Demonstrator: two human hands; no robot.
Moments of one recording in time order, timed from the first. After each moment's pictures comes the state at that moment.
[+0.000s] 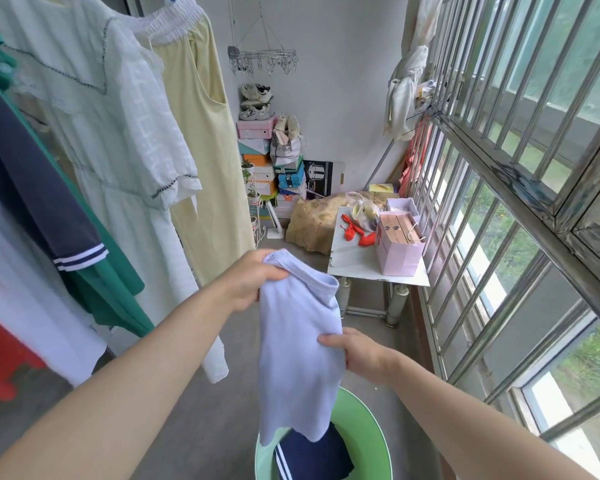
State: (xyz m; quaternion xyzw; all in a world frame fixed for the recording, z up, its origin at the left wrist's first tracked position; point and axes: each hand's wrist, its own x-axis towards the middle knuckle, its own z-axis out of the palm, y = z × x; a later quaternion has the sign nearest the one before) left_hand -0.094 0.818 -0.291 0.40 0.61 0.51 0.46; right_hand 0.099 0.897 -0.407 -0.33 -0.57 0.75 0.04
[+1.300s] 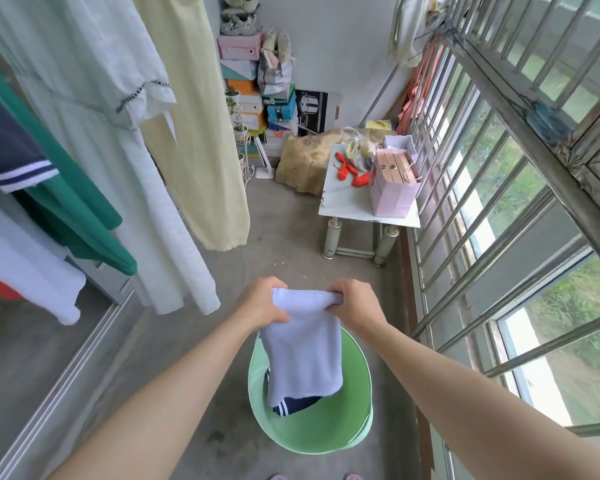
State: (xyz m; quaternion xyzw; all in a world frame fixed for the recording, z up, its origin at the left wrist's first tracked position) left_hand -0.055 0.782 -0.446 0.42 0.83 0.21 0.31; right_hand 0.115 0.876 -0.447 -0.46 -0.83 0.31 0.07
